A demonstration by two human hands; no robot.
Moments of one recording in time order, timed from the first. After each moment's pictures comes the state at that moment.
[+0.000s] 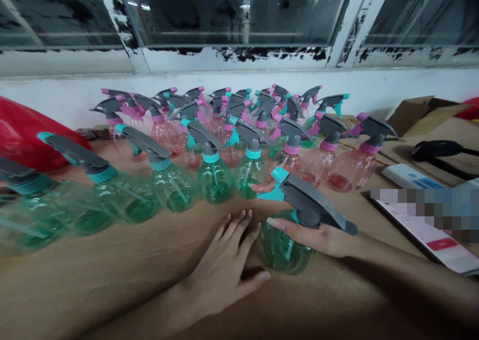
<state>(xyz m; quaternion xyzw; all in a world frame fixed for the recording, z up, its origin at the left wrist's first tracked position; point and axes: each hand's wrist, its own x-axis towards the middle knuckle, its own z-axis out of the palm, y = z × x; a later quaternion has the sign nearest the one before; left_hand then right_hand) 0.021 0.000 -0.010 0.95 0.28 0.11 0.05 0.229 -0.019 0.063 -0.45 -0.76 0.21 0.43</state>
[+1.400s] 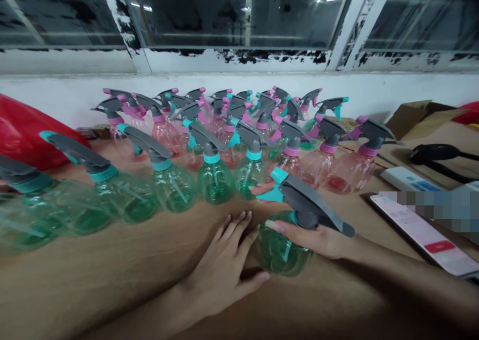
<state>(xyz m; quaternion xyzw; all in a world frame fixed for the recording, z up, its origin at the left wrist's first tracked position) 0.023 -0.002 -0.006 0.95 0.29 0.10 0.05 0.225 -0.017 0.077 -0.40 -0.75 0.30 0.44</state>
